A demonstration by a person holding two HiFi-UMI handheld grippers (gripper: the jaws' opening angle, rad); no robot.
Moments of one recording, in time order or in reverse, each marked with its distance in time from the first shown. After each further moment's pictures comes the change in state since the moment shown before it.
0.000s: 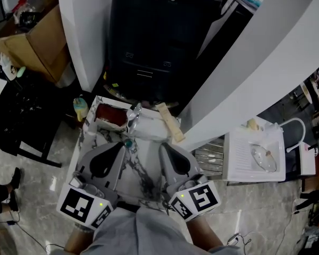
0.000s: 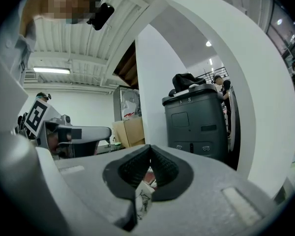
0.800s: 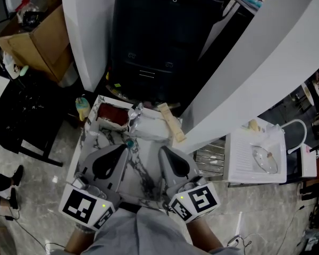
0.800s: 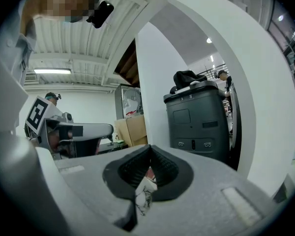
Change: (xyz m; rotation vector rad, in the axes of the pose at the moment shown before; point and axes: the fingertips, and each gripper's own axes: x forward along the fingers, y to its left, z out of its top) left arm -0.004 -0.010 -0.004 0.007 0.011 -0.001; right arm -0.008 0.006 -0.010 0.011 0.028 0.024
